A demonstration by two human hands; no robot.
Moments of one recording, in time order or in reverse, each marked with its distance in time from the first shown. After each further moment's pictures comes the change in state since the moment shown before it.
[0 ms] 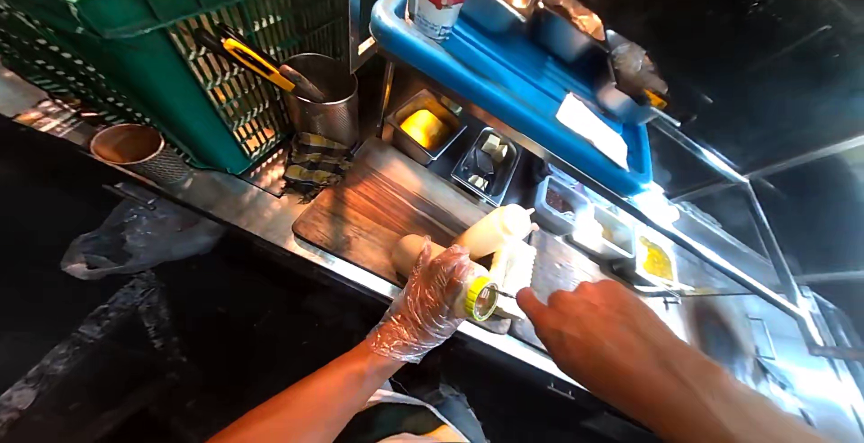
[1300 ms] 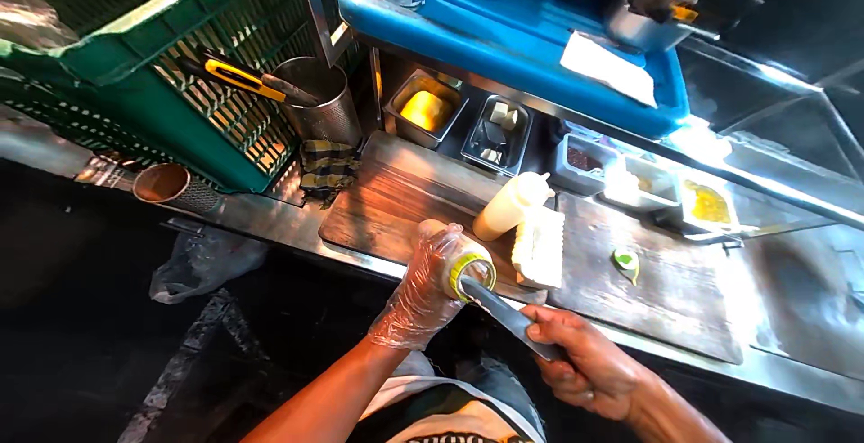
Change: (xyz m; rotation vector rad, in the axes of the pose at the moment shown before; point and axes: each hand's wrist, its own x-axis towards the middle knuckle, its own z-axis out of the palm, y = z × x) left_hand -0.003 -0.030 -0.045 -0.324 -0.050 -0.085; right_hand -0.007 -0.054 0.140 2.612 -0.424 0.166
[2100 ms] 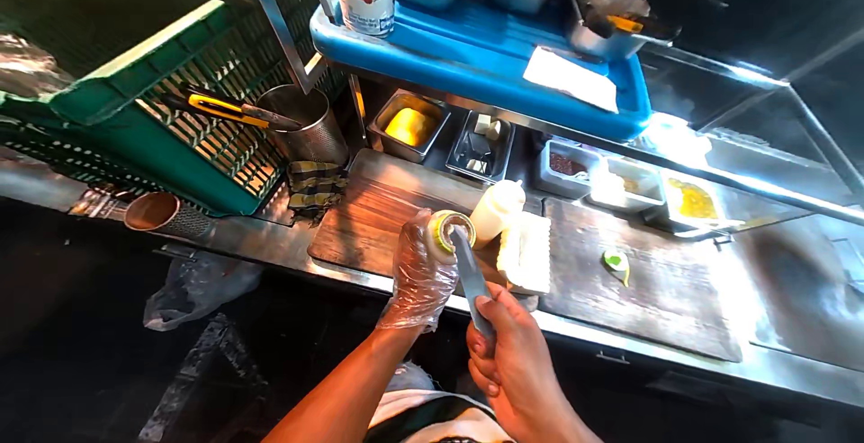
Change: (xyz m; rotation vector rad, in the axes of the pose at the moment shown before) left_hand 0.047 0.018 0.027 0.280 0.176 -0.328; right_hand 0.040 0.000 0.101 0.274 0.525 -0.430
